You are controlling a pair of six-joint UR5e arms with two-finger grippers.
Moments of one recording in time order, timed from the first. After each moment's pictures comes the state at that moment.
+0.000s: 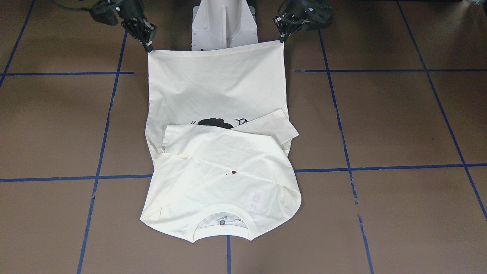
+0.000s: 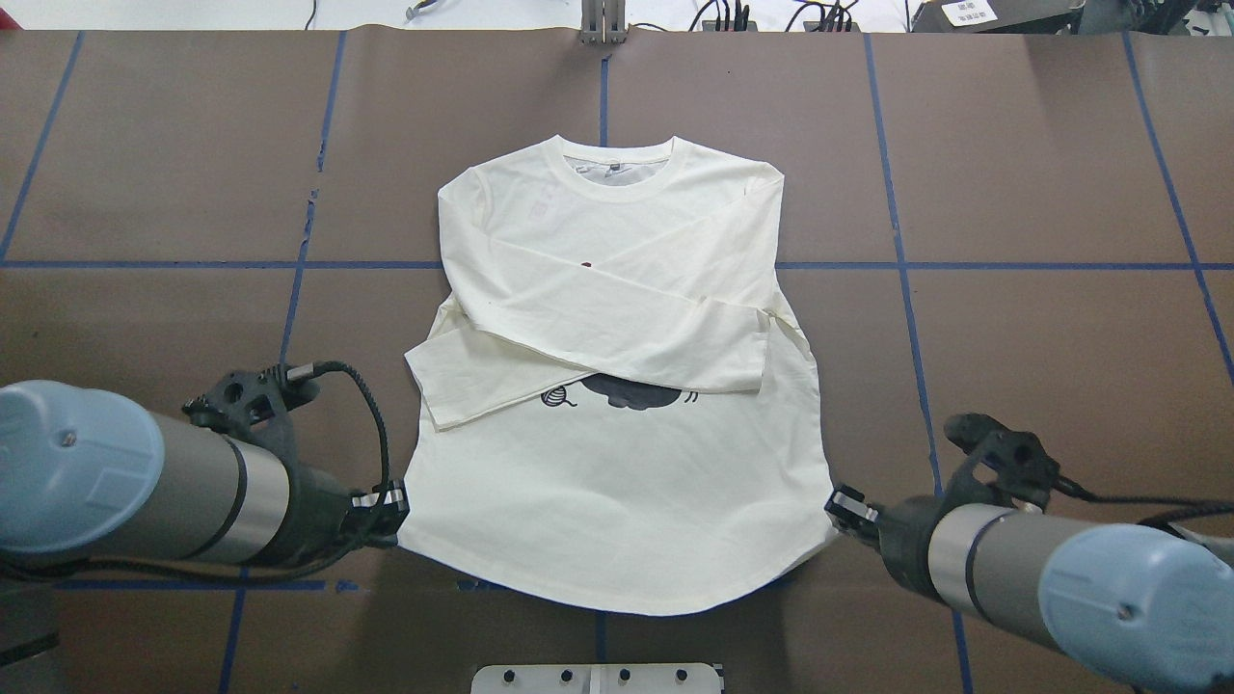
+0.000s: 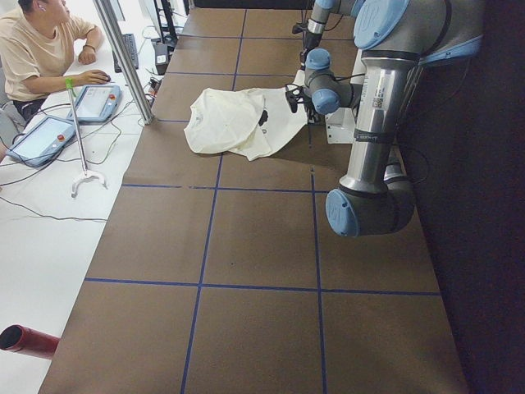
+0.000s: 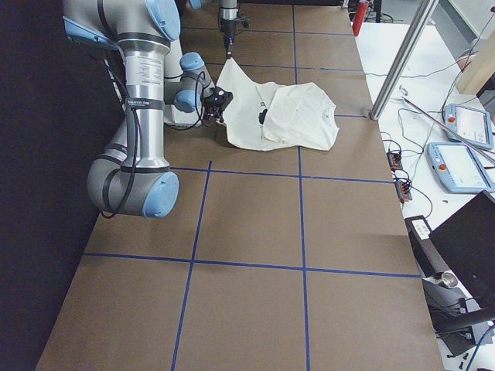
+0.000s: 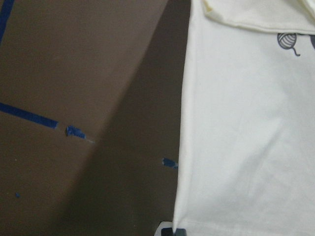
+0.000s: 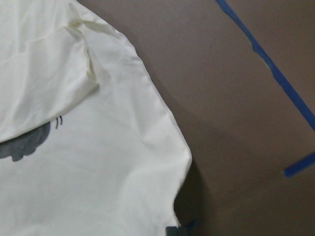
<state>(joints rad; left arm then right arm) -0.39 -1.82 -2.28 -1.59 -1.87 -1.66 0.24 -1.54 2.31 -1.40 1.48 1.94</state>
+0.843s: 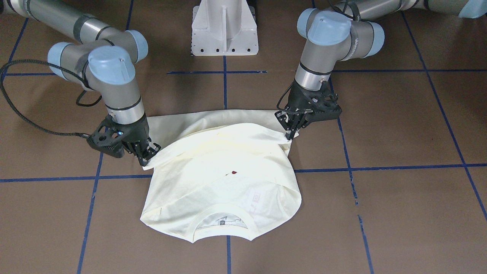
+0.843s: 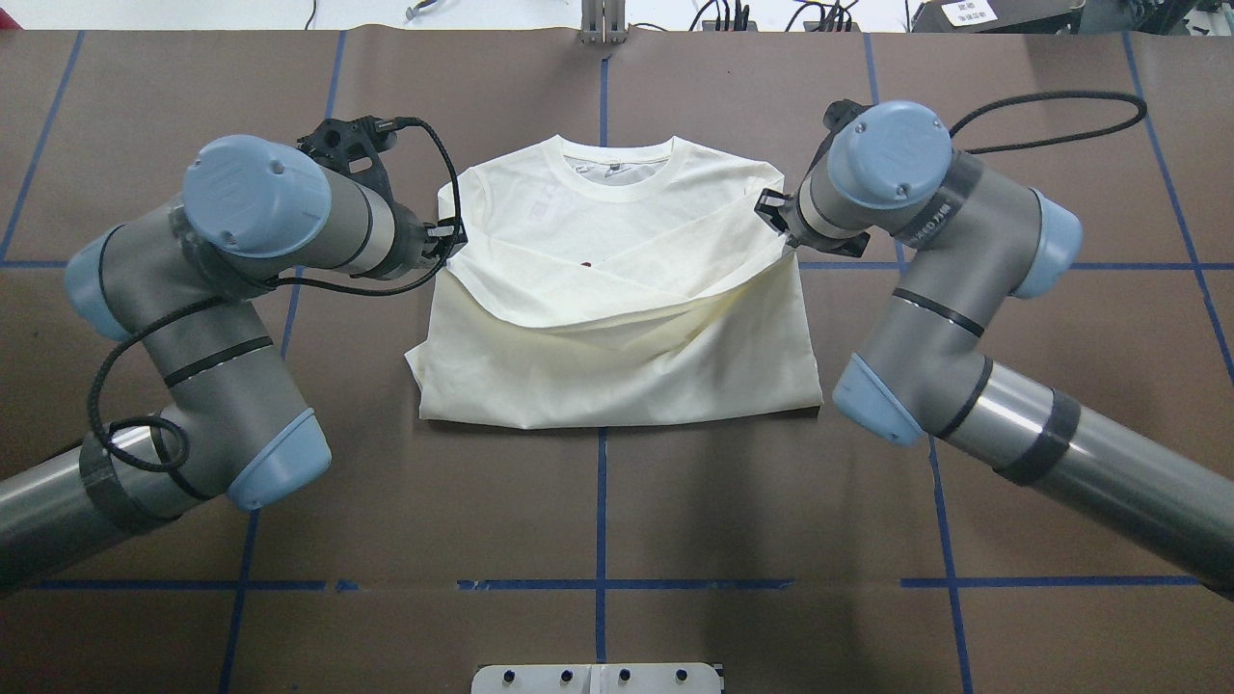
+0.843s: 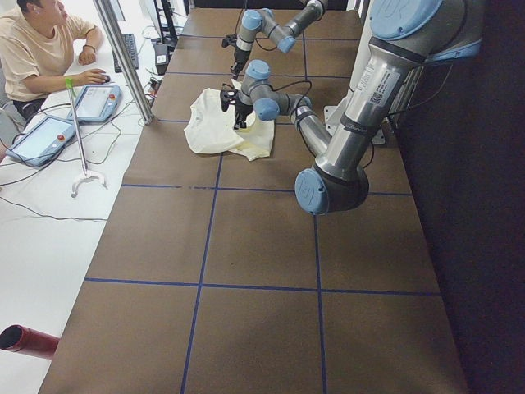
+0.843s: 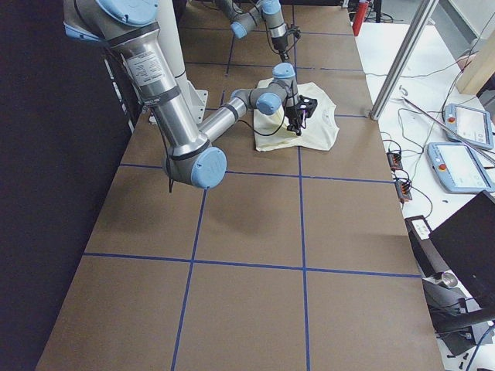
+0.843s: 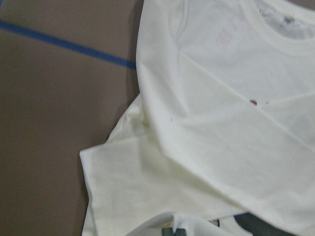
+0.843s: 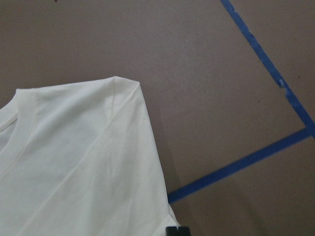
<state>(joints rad) -0.67 -2.11 -1.70 -1.87 -1.72 -1.40 0.74 -0.98 1.54 -1.38 1.74 1.50</state>
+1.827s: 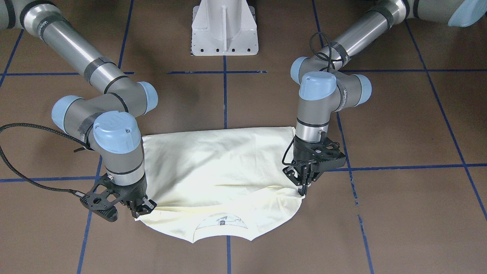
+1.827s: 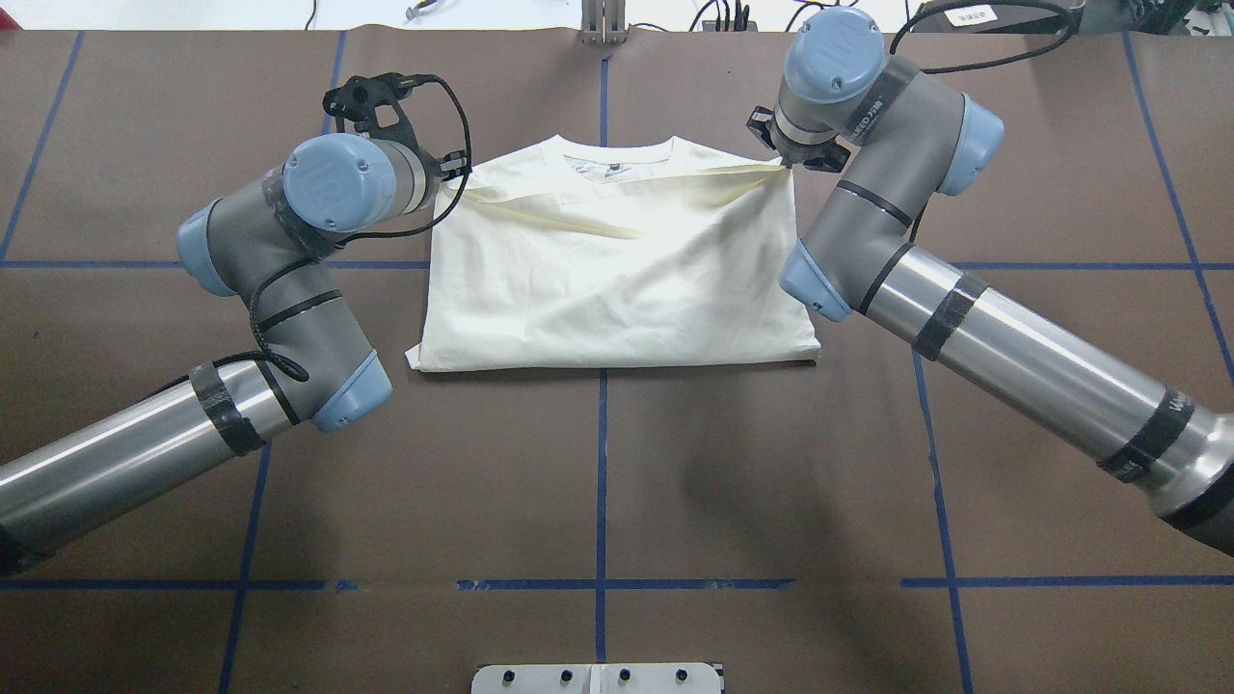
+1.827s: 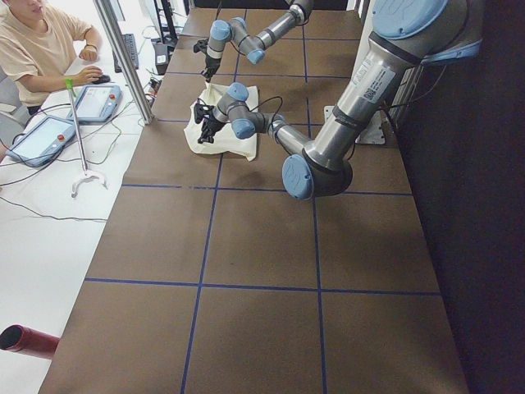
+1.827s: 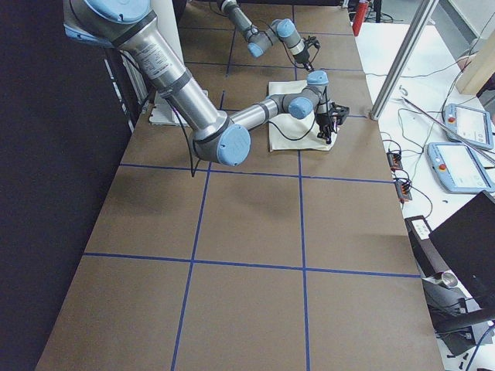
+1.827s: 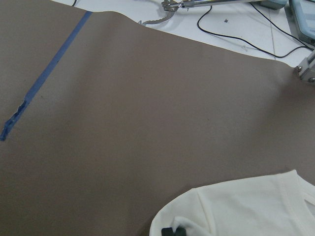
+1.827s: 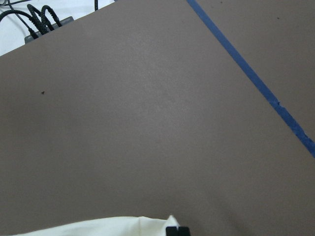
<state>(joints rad) -0.70 -2.24 -1.33 -2.13 -1.47 -1.38 0.82 -0.79 1.17 -1.26 1.73 1.50</state>
